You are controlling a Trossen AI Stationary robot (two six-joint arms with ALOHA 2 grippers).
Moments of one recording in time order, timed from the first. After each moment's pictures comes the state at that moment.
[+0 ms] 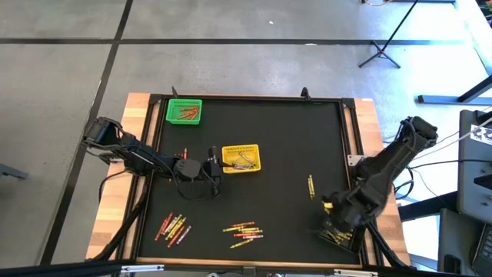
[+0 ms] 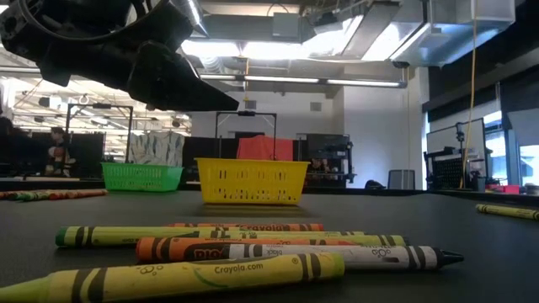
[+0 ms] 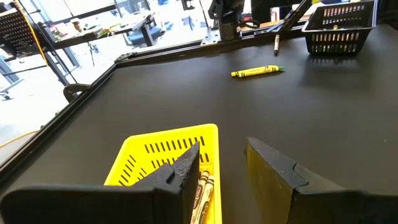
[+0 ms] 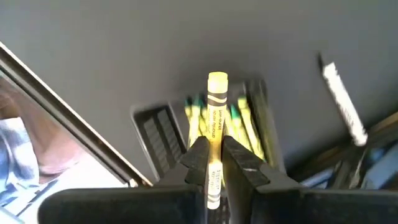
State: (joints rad) left arm -0.23 1.52 0.42 0.83 -0.43 0.11; right arm 0.86 1.29 0.97 -1.04 -0.07 1.59
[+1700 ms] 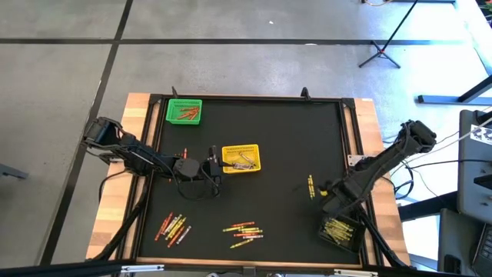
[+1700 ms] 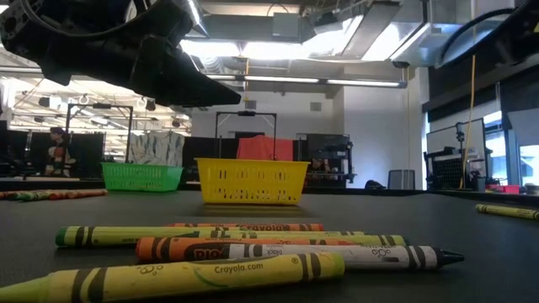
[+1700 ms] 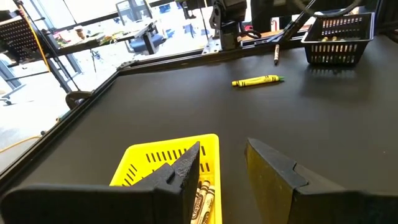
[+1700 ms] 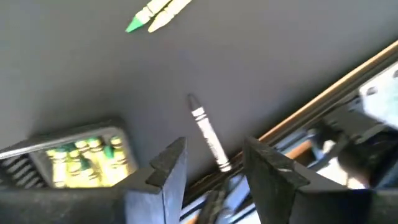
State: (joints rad) left arm -0.23 1.52 0.42 0.87 -0.43 0.12; right arm 0.66 1.37 0.97 -1.34 -0.03 1.26
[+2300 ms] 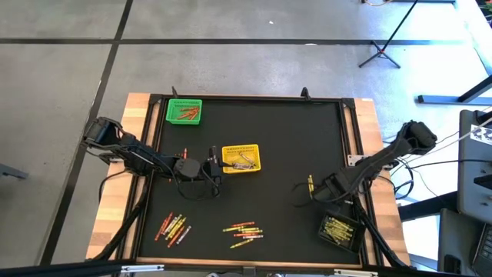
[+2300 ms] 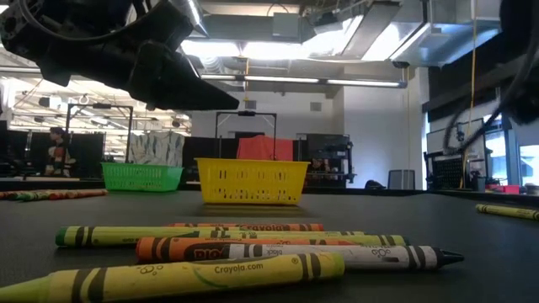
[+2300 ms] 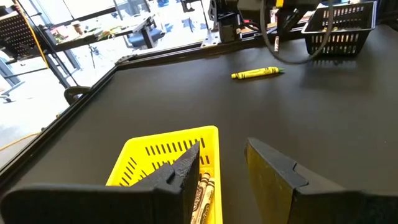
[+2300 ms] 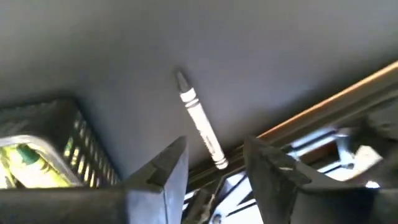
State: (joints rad) left arm -0.23 1.52 0.42 0.84 -0.43 0.12; right arm 0.53 1.37 0.75 -1.18 -0.24 1.06
